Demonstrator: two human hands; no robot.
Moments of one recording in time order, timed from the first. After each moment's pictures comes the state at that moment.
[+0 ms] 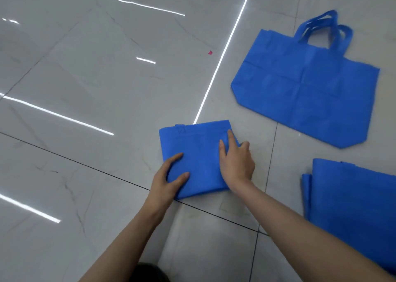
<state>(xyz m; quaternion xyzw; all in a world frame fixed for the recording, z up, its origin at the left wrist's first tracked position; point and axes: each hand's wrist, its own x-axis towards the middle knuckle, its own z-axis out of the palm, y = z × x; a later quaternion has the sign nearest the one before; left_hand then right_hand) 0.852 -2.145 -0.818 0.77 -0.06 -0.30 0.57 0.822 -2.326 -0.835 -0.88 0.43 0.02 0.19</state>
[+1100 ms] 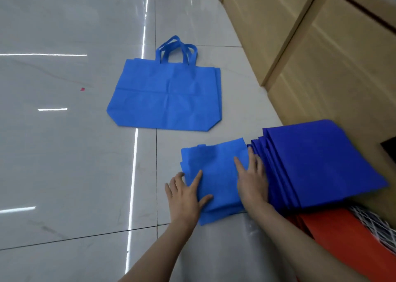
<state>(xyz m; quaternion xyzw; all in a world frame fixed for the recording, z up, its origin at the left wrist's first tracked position) 0.661 -2.349 -0.814 0.87 -0.45 -0.19 0.10 0.536 -2.473 -0.795 -0.85 0.52 0.01 0.00</state>
